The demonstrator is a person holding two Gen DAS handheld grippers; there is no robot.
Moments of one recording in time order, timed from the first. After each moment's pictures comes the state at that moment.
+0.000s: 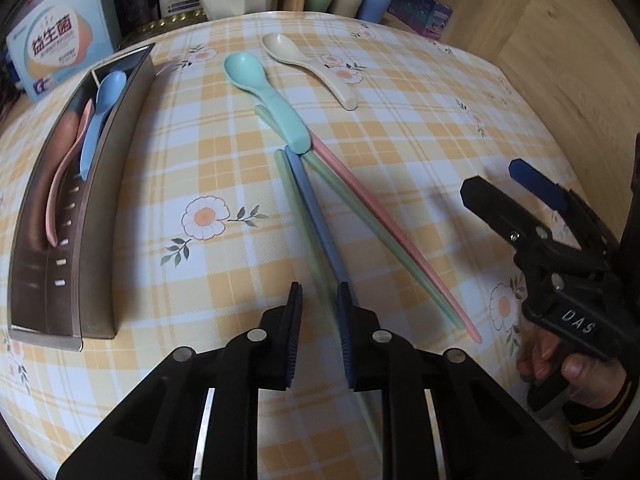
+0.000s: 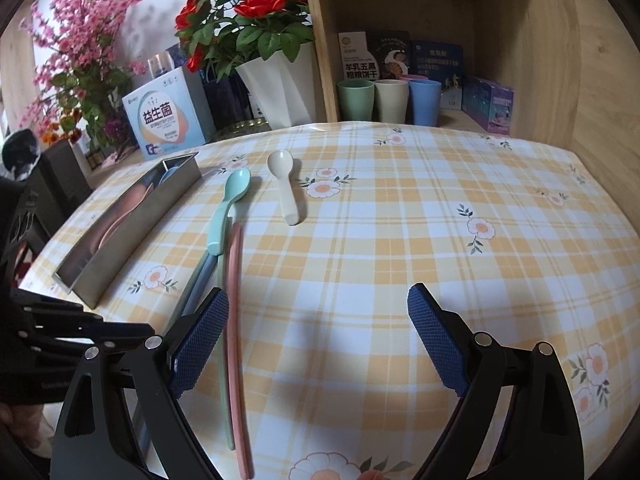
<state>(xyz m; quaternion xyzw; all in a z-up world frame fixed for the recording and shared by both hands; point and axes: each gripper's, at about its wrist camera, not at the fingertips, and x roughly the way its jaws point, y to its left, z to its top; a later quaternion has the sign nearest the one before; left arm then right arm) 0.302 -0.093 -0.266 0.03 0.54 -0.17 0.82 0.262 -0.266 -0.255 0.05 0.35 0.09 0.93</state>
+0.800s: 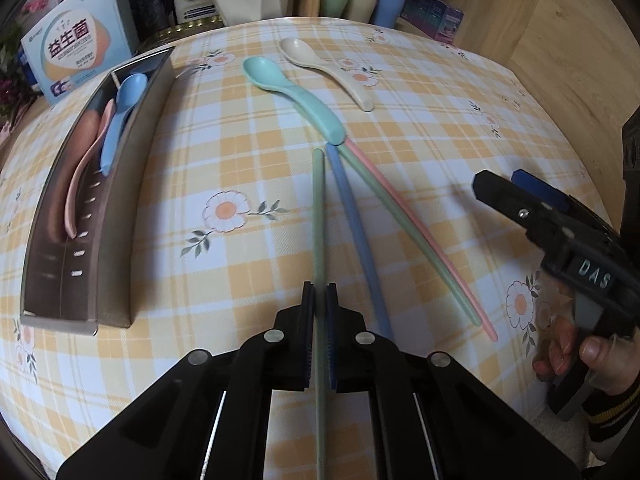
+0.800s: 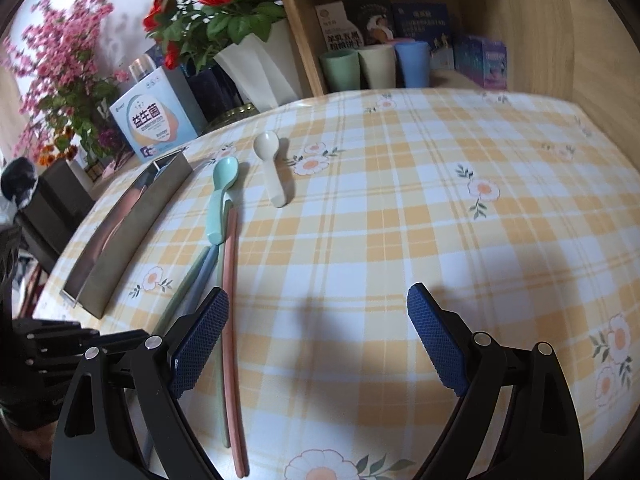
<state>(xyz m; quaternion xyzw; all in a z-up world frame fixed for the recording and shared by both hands) 0.294 -0.085 -0.267 0.03 0.53 -0.14 0.84 0.275 -0.284 -0.269 0.12 0.40 0.10 0.91</state>
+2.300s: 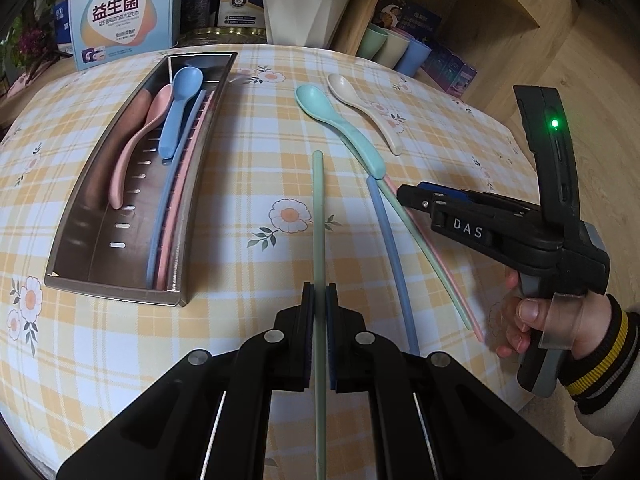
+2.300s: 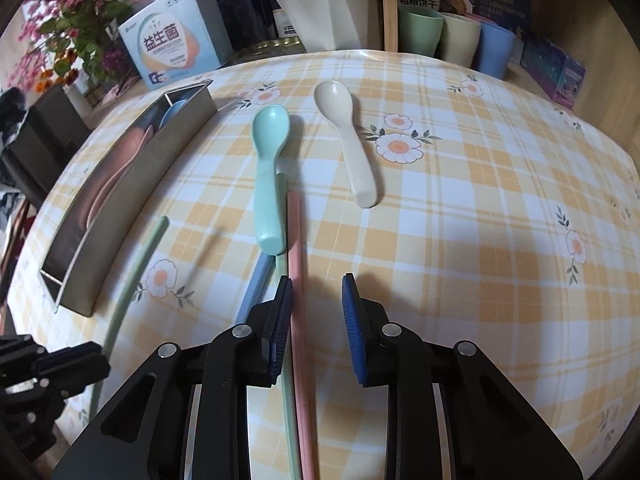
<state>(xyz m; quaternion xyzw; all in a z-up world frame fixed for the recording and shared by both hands) 0.280 -0.029 -0.246 -0.06 0.50 -0.14 0.85 0.338 -0.199 -0.270 0.01 0.49 0.13 0.86</state>
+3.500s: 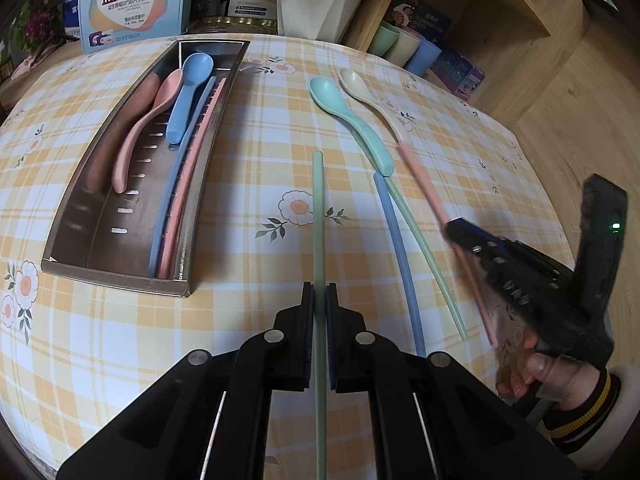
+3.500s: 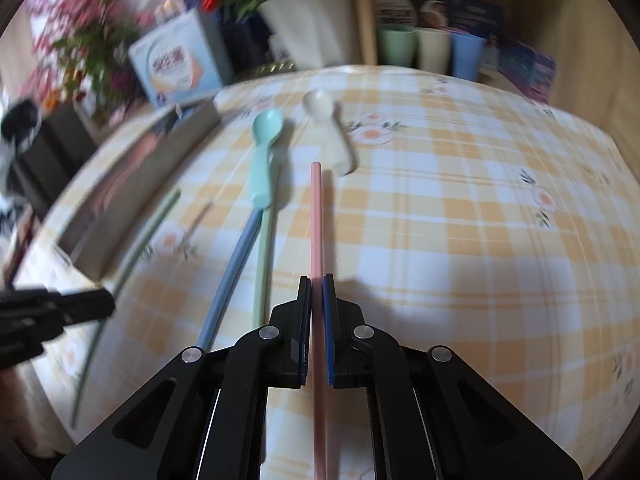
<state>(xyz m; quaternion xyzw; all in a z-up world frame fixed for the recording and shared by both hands) 0.283 -0.020 -0.252 -0.09 0.51 -0.14 0.85 0.283 -0.229 -0.271 0.05 0.43 0.12 0.89</state>
